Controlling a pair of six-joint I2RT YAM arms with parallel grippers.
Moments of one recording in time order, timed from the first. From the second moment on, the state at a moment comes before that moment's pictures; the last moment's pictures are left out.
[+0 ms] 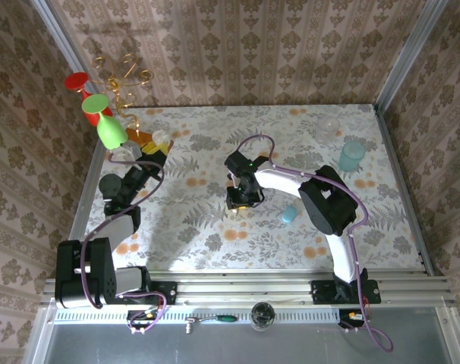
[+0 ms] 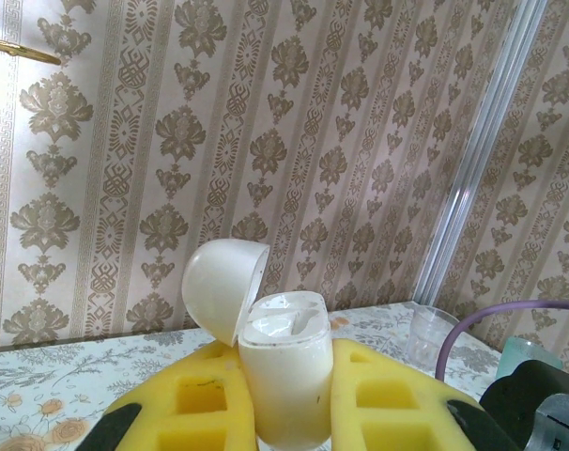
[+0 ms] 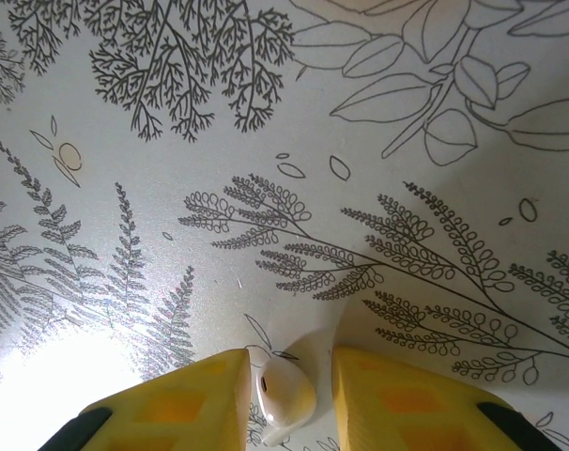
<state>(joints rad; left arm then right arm) 0.01 1.25 0.42 1.14 0.66 -0.43 0.69 2.08 1.47 -0.73 -0.26 0.50</state>
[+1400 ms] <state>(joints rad) -0.17 1.28 0.44 0.95 0.80 -0.28 0.73 1.73 1.22 -0.53 0.01 0.31</state>
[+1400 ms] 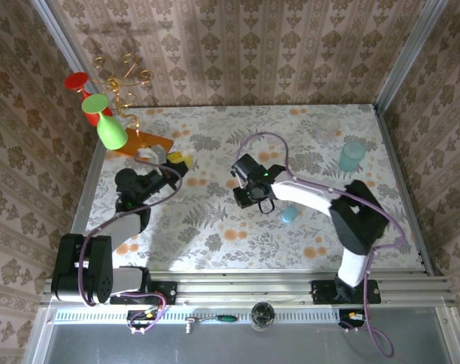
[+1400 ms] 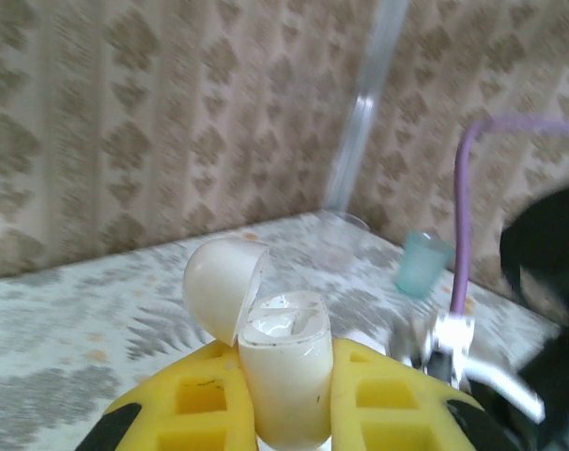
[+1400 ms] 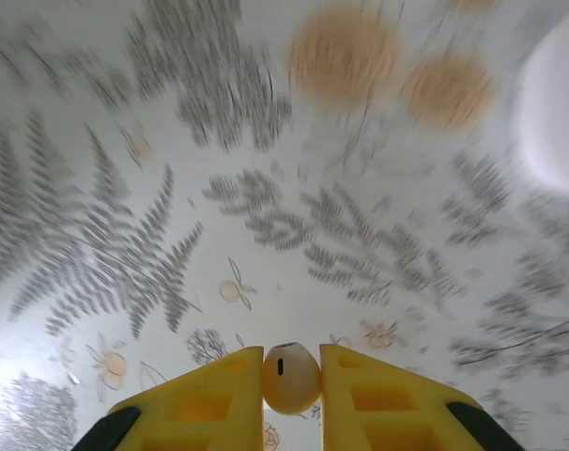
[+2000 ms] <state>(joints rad) -0.39 1.36 0.52 0.78 1.09 -0.14 0.77 1.33 1.12 -0.22 0.01 -0.02</state>
